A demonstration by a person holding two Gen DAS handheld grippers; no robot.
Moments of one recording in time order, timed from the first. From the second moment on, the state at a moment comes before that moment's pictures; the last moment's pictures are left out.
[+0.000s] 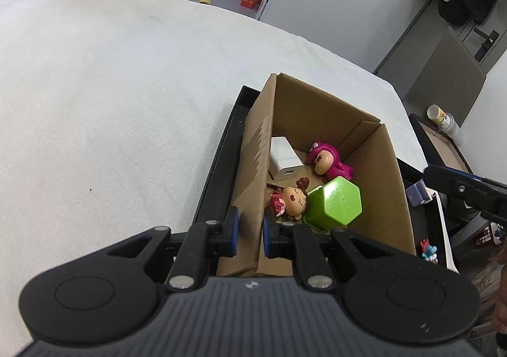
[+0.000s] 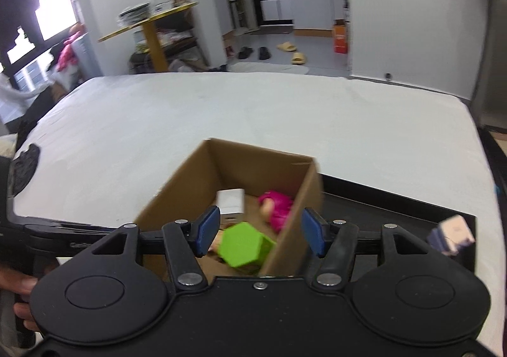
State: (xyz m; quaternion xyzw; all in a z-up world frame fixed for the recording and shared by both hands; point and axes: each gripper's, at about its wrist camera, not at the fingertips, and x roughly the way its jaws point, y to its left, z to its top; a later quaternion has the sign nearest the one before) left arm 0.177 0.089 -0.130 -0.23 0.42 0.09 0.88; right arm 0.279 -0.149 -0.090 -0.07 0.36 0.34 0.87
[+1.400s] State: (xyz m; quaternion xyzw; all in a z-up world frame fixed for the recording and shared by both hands) left arm 0.177 0.085 -0.131 -0.22 0.41 0.09 0.88; right arm 0.325 -0.235 -0.175 -0.22 0.45 0.16 0.85
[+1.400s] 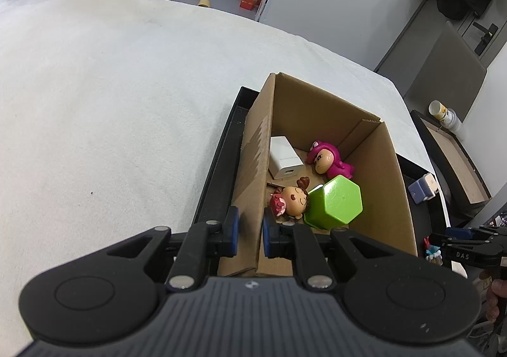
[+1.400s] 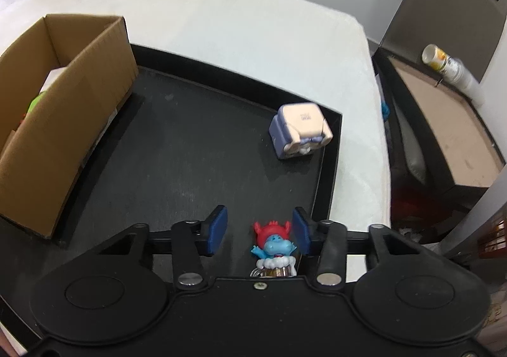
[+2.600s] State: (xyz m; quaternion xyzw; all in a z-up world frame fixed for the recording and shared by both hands) left arm 0.177 0.084 -0.130 -0.22 0.42 0.09 0.88; right arm 0.327 -0.242 -0.143 -0.11 0.40 0.20 0.89
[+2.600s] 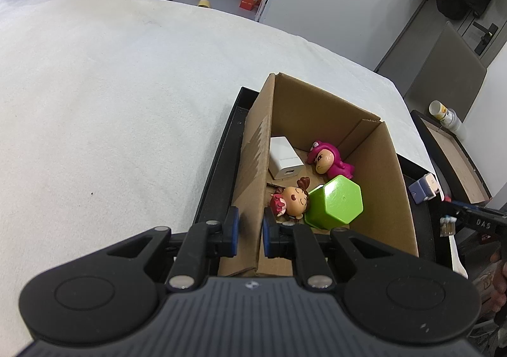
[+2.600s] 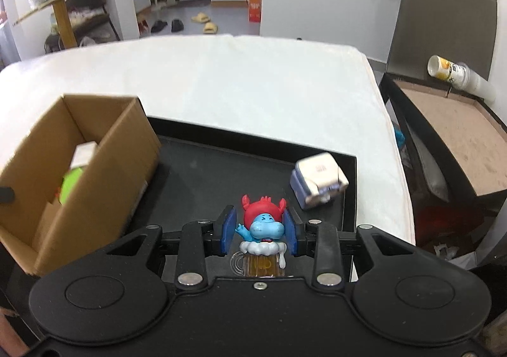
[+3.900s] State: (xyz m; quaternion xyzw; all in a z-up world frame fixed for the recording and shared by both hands) left arm 0.178 0.083 -0.132 -0.22 0.41 0.09 0.88; right arm 0.310 -0.184 -0.072 -0.03 0.28 0.32 0.91
